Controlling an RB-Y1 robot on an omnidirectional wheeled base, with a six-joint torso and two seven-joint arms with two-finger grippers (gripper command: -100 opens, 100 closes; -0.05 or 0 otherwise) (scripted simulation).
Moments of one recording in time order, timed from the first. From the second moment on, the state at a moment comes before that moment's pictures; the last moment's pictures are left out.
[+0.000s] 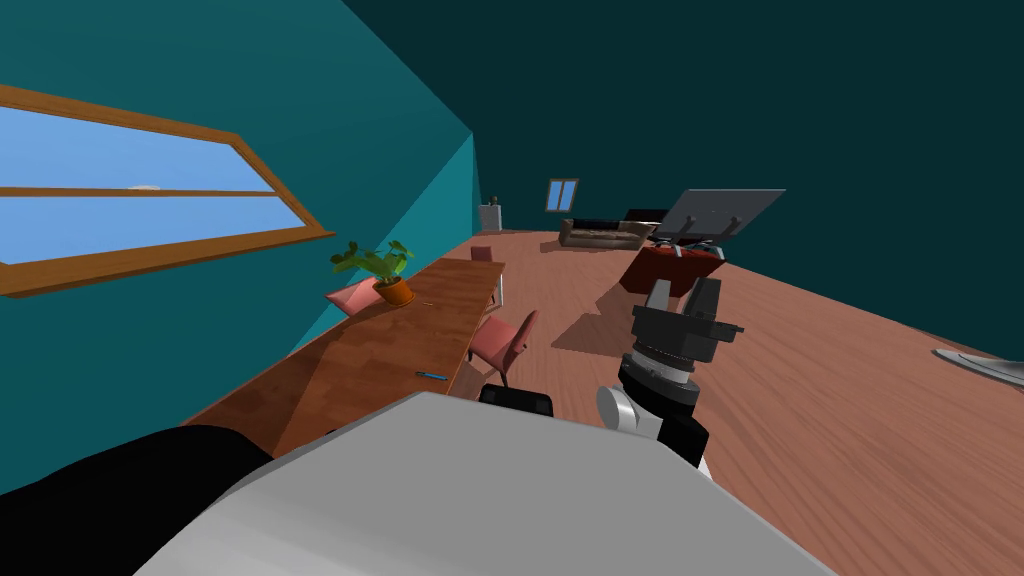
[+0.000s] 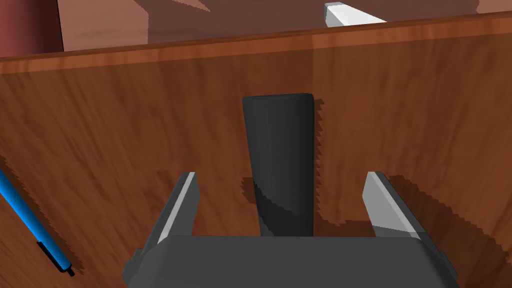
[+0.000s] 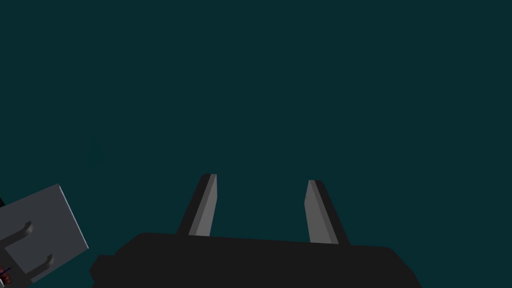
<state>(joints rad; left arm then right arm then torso) 0.93 0.91 -0.24 -1.87 0.63 0.66 0.05 0.52 0.03 0.07 -2.35 -0.04 -0.65 0.04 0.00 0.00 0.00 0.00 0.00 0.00</state>
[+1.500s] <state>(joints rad) 0.91 0.89 -0.25 -1.84 0.62 0.65 0.05 0.52 0.03 0.07 -2.35 -0.04 -0.65 0.04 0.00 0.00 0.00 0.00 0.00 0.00</state>
